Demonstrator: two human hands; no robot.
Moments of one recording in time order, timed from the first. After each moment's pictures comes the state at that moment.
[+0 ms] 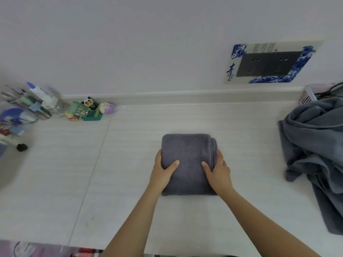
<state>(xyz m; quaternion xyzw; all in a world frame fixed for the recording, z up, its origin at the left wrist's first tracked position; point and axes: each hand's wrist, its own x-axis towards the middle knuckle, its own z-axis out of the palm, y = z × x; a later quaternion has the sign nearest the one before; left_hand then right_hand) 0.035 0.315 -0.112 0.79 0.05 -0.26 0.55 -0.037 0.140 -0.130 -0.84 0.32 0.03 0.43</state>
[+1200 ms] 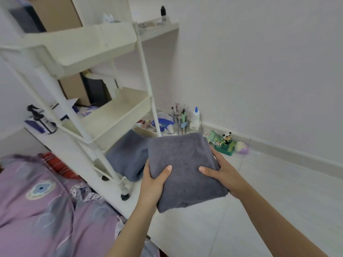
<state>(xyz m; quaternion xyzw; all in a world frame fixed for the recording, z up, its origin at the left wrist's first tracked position) 0.098 0.743 0.026 0.69 0.19 0.08 0.69 0.163 0.537 0.025 -0.72 -0.10 0.18 0.67</state>
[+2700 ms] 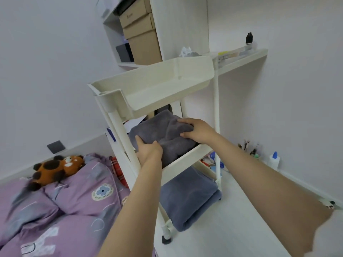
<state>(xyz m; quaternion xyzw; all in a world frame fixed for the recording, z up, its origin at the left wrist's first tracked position) 0.243 0.902 0.144 0.64 0.52 0.28 0.49 0.373 0.800 0.145 -0.81 -0.41 0.10 0.41</state>
